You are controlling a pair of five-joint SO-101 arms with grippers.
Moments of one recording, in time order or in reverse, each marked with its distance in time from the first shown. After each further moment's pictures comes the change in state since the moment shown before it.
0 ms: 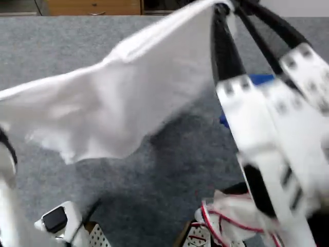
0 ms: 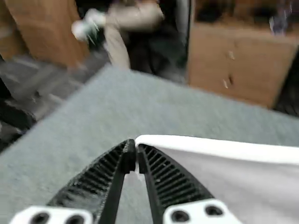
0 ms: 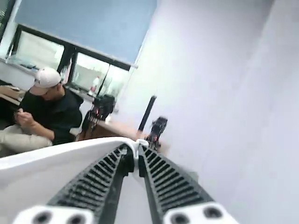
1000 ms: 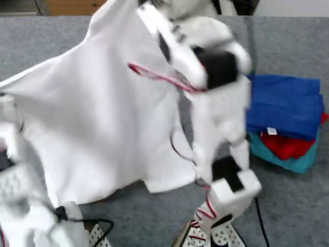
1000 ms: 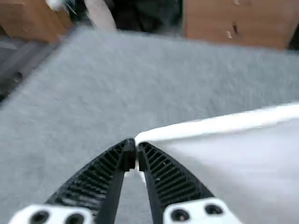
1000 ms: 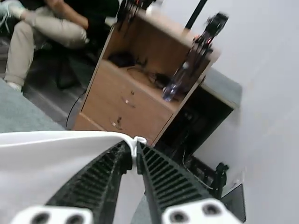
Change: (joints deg) left arm 4.9 5.4 59.9 -55.3 -6.6; right arm -0.8 21.7 40.2 -31.7 4.6
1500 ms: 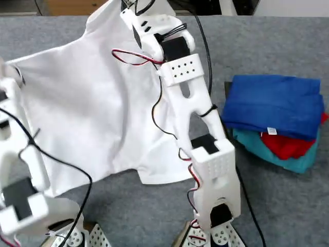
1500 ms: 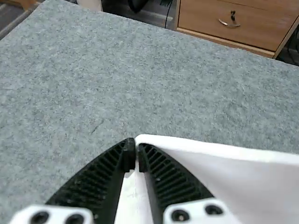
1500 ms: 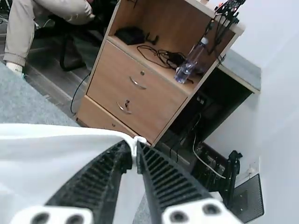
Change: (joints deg) left arm 0.9 46.8 -33.1 -9.7 8.0; right arm 0.1 21.1 -1.0 -16.6 0.0
